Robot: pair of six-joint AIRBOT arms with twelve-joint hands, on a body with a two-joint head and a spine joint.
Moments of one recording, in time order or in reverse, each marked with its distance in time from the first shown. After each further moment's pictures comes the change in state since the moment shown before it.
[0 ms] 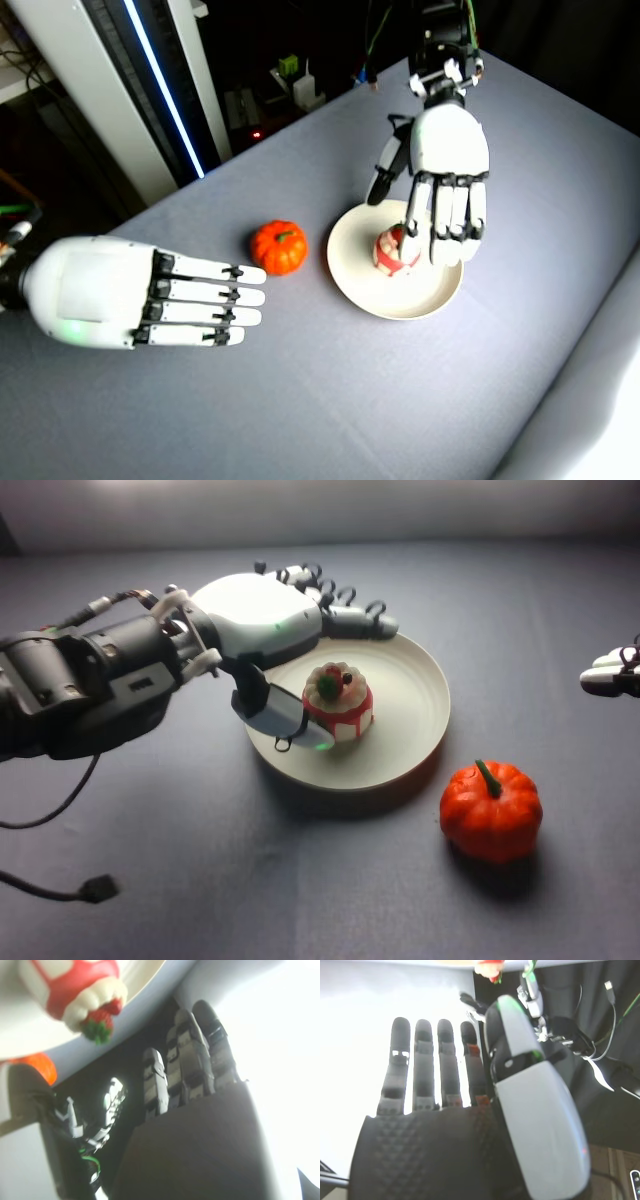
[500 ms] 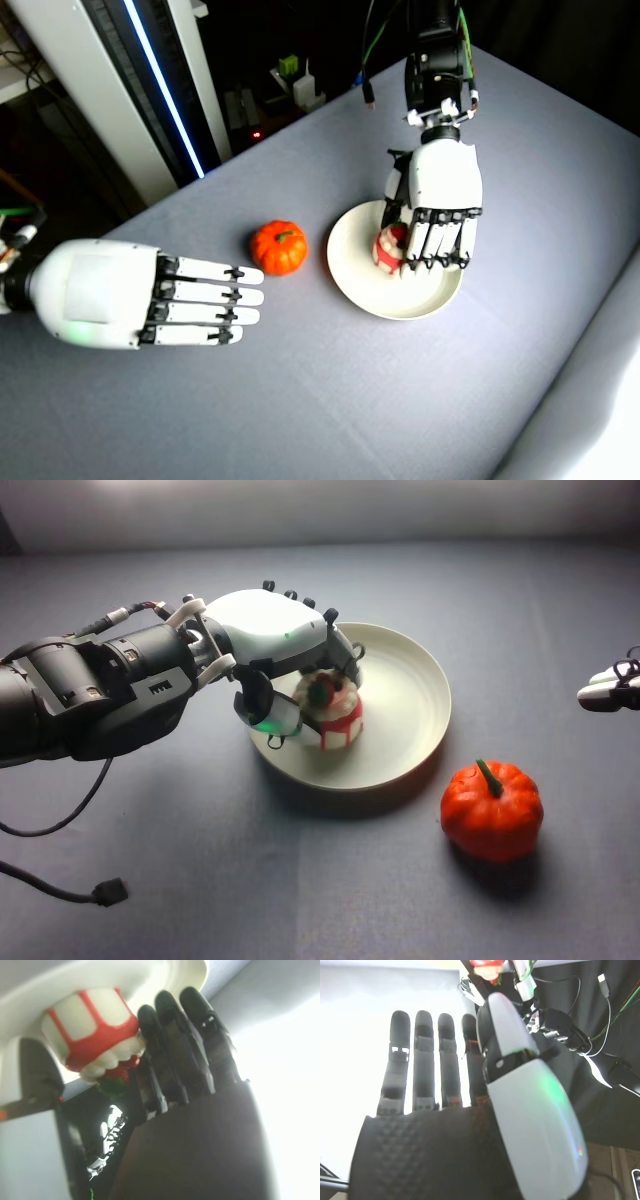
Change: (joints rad) left arm 0.005 -0.040 0.035 -0.053 0.021 -0.001; right arm 0.000 -0.008 0.008 -0.007 -0.002 0.017
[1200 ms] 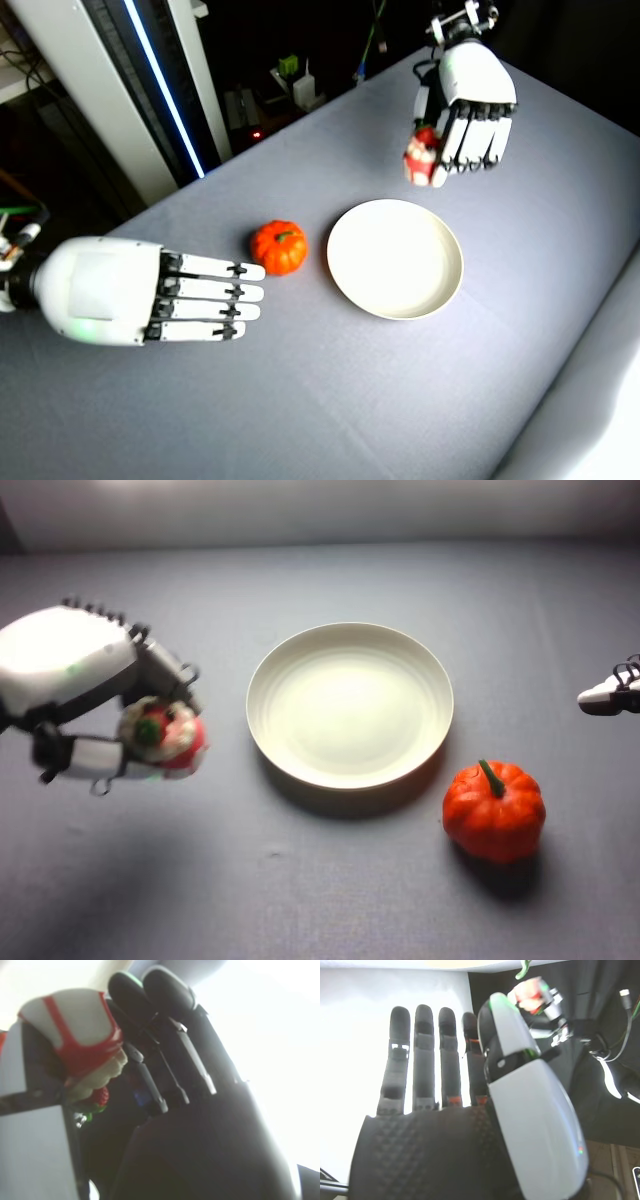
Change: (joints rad) left arm 0.357 0.463 -0.375 -0.298 -0.389 0.142; right arm 0.000 0.000 0.000 -0.007 0.000 0.017
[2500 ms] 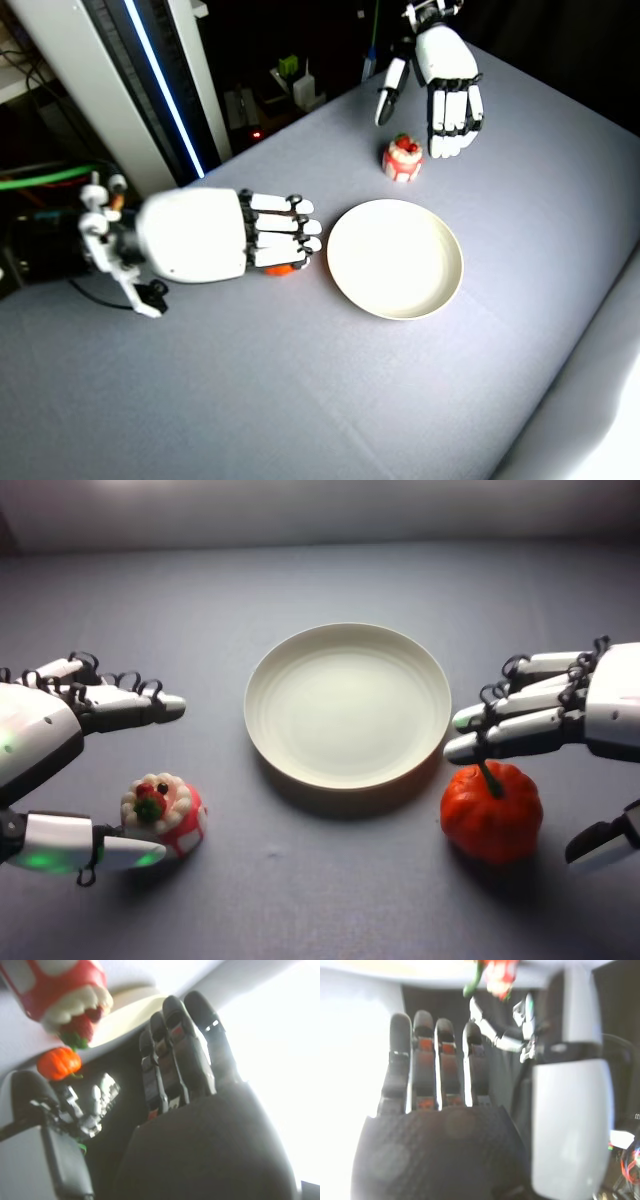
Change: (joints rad) left arm 0.272 0.071 -0.165 -0.156 -0.325 0.020; right arm 0.370 -0.122 0.054 -0.580 -0.301 0.099
